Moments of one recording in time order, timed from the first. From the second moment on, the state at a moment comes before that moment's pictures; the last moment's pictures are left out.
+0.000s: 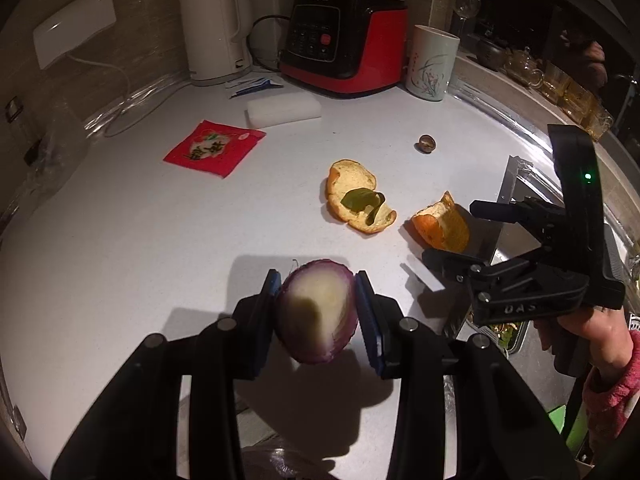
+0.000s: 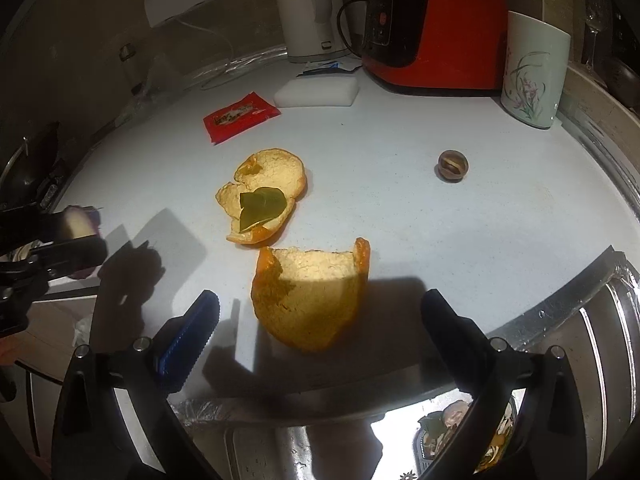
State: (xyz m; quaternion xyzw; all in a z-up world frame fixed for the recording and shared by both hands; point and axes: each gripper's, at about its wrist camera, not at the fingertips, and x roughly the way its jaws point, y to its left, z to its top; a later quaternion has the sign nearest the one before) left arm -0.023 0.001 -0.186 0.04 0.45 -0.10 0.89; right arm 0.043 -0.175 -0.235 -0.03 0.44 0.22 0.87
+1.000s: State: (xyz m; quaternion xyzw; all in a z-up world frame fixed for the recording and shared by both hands) left arm -0.119 0.070 -0.153 -0.02 0.44 -0.01 0.90; right arm 0.026 -0.149 -0.192 -0.06 0.41 0.25 0.87
